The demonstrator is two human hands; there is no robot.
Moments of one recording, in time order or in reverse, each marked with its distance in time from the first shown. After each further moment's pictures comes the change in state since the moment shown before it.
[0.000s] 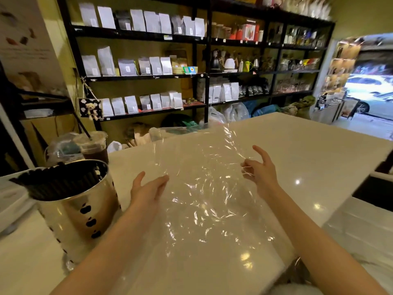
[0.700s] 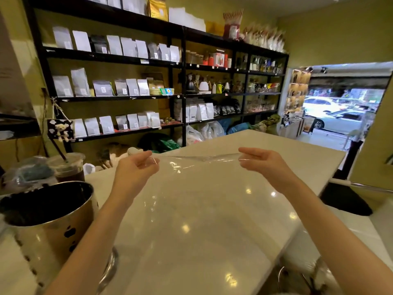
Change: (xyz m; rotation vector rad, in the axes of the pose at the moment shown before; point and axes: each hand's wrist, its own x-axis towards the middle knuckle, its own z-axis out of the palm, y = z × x) left_hand -0.011 0.057 0.032 0.694 -0.210 0.620; right_hand -0.035 -0.086 -0.045 -0.366 -0.232 -0.232
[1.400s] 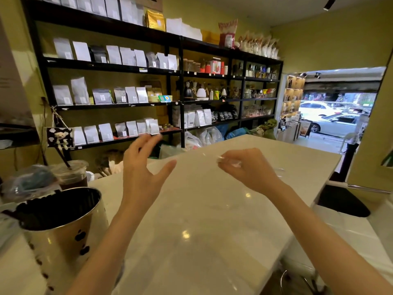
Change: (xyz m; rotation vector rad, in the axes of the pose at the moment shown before) left_hand -0.021 0.021 -0.003 0.233 0.159 0.473; right_hand -0.019 -0.037 0.043 -0.731 0.057 -0.519
